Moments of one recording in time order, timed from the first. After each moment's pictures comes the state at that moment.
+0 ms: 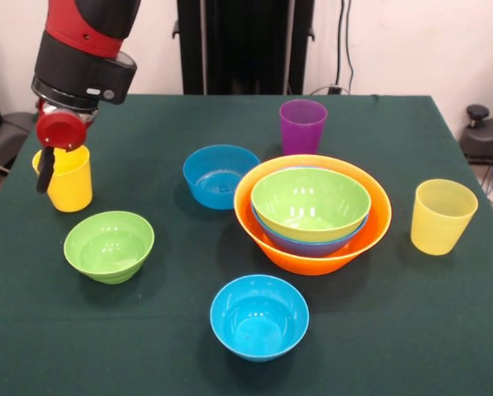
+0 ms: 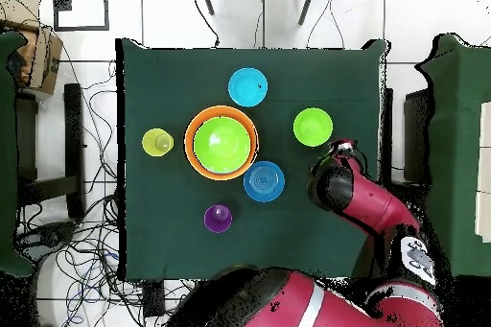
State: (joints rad) arm -0.40 -0.44 -0.27 1.63 0.04 -0.04 2.58
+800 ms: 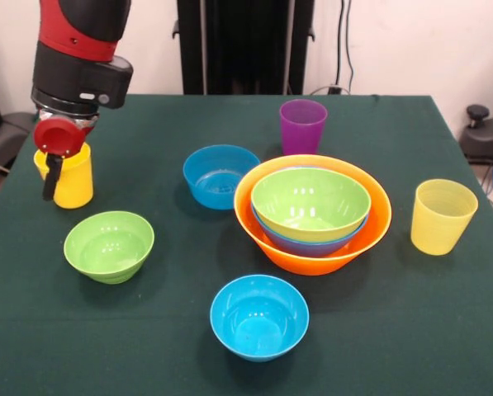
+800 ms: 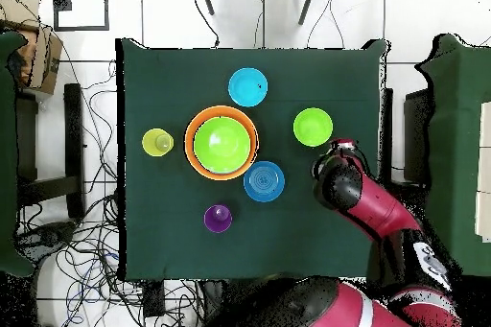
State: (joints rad) arm -0.50 -0.46 -0.16 1.68 0.09 -0.04 2.58
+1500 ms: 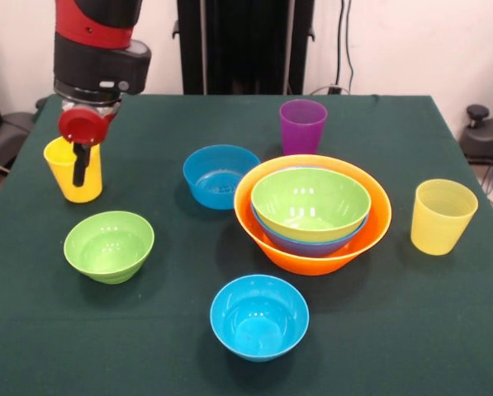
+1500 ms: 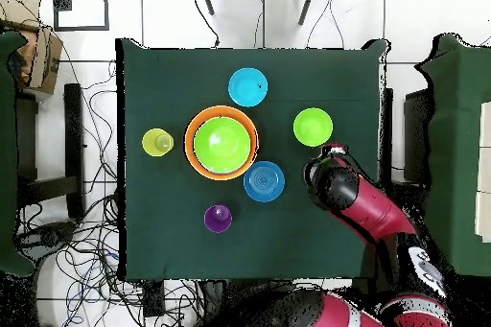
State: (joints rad) arm -0.46 -0.51 -0.17 1.72 0.14 0.12 2.58
